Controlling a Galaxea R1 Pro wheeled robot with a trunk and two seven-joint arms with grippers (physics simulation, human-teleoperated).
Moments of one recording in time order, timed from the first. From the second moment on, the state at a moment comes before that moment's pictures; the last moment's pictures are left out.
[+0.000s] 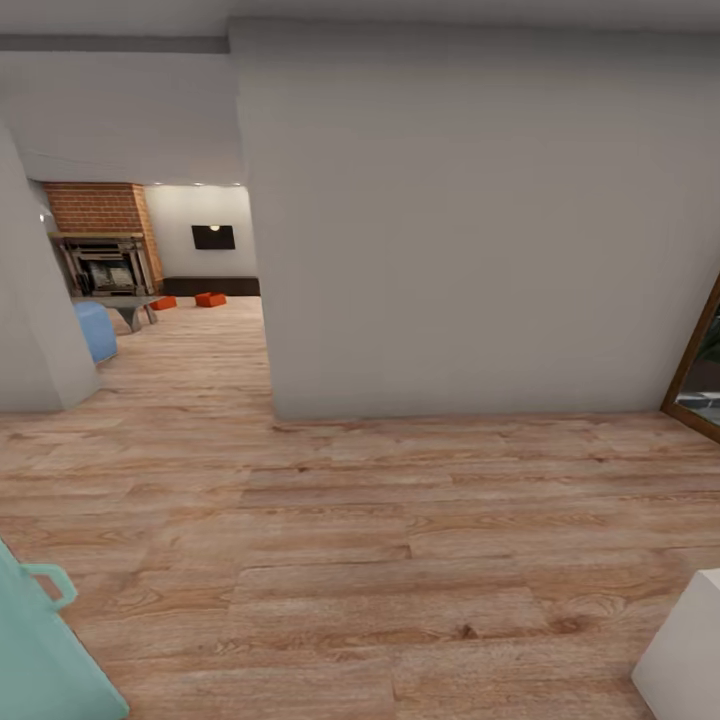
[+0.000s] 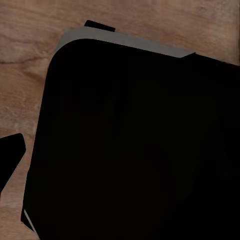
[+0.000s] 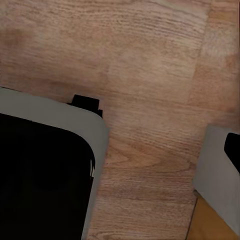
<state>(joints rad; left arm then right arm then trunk) -0.01 -0.03 0.03 -0.05 0.25 -0.05 0.01 -0.13 -0.08 0.17 0.03 0.07 -0.20 -0.02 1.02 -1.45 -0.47</state>
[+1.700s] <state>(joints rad) -0.01 -0.03 0.03 -0.05 0.25 -0.05 0.01 -0.13 -0.08 0.16 0.03 0.06 -0.20 -0.02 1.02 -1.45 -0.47</state>
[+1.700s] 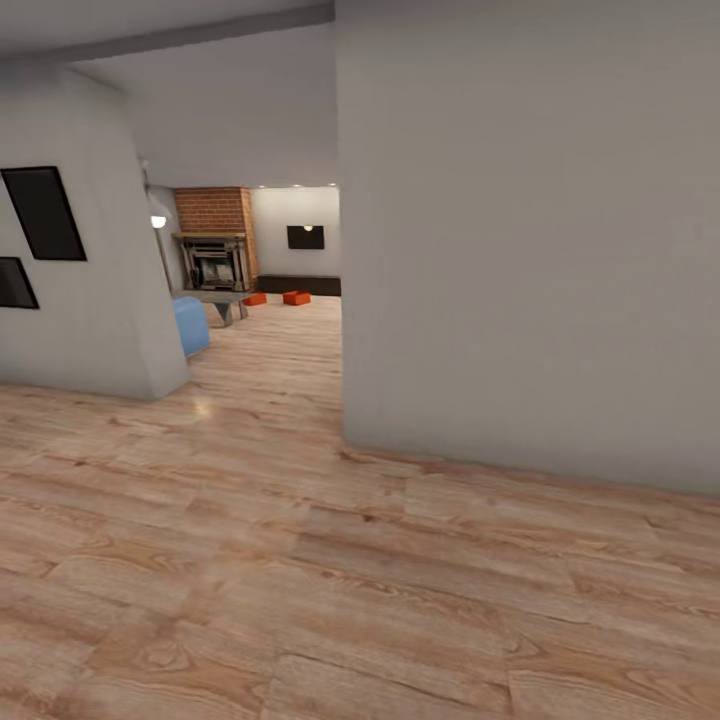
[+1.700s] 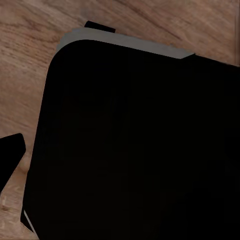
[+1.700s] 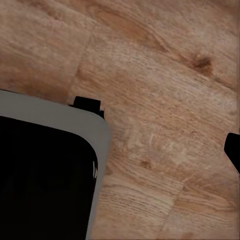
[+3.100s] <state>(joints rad) -0.01 -0.03 0.03 -0.05 0.25 -0.05 0.01 -0.13 -0.07 0.16 0.03 0.07 -0.19 -0.01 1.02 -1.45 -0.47</state>
